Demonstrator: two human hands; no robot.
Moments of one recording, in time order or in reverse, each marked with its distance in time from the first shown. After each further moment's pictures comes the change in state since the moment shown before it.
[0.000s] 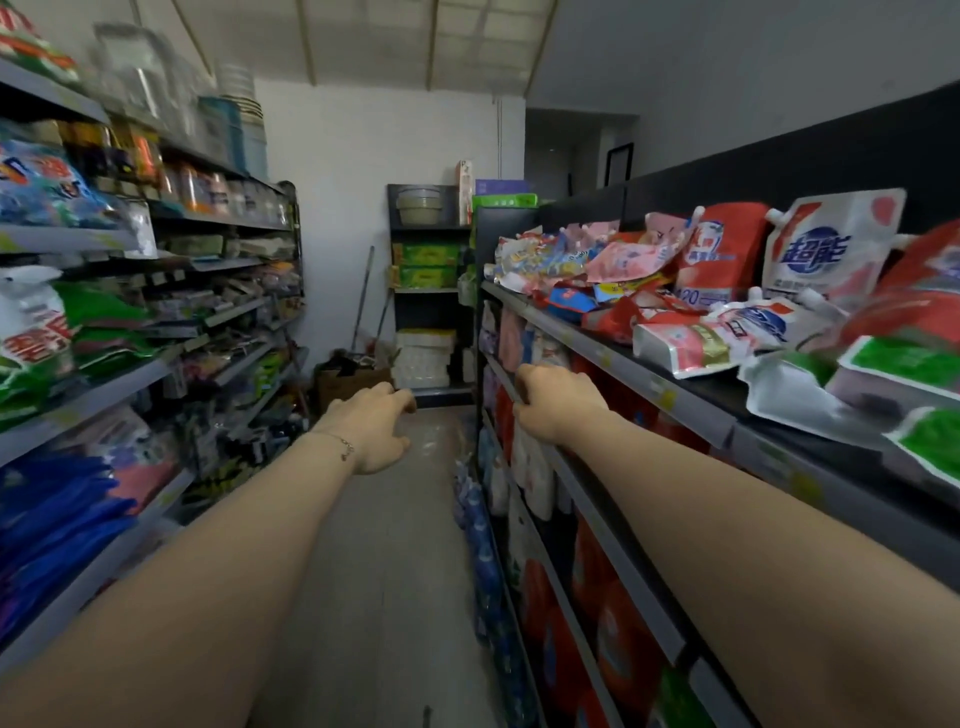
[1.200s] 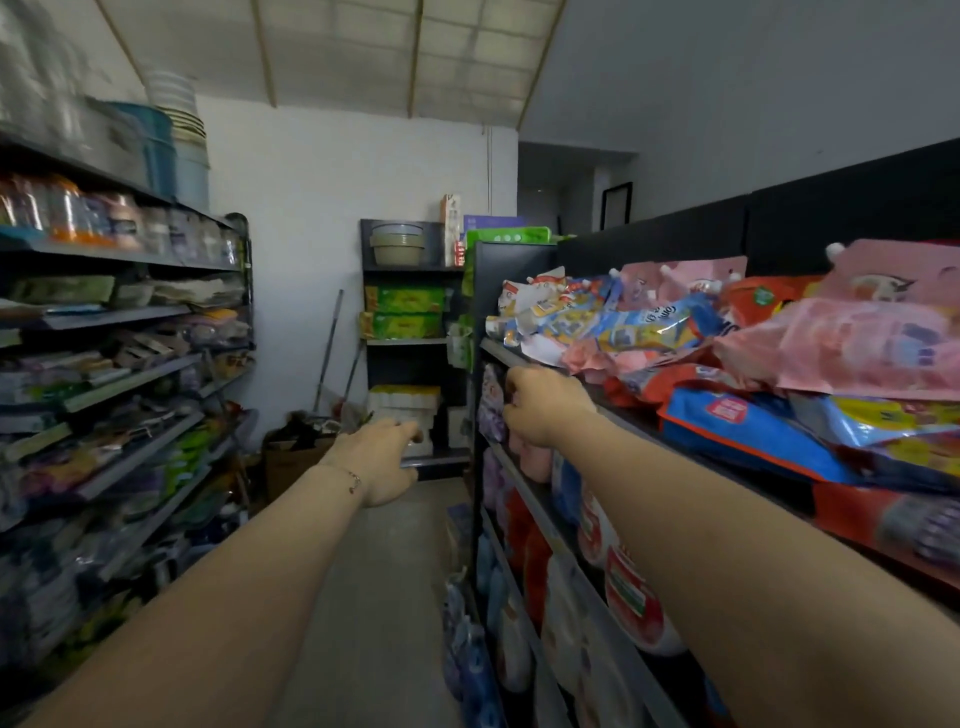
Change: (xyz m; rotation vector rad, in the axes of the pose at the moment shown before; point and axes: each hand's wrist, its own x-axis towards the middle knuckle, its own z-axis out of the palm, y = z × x) left_hand 0.584 -0.150 0.117 -0.077 0.015 0.085; right_hand 0.581 0.098 0.168 -0.024 0.108 0.032
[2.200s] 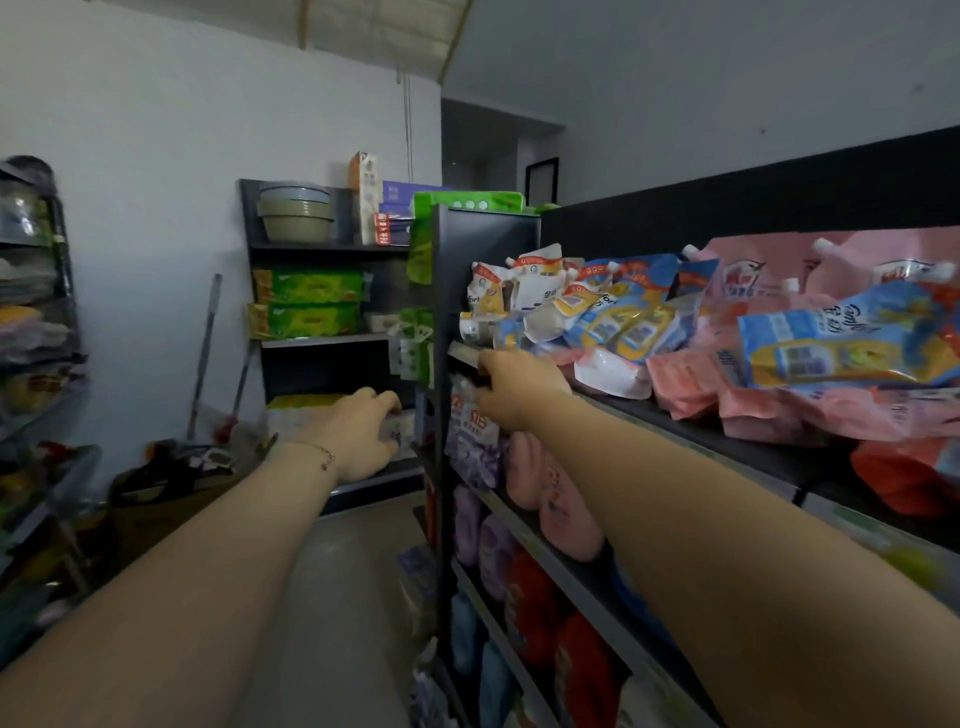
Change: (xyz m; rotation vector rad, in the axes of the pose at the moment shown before) left_hand 0.425 -0.213 0.084 -0.107 0.032 0.198; right_hand 0.397 -0.002 0.196 -0.100 0.045 0.141
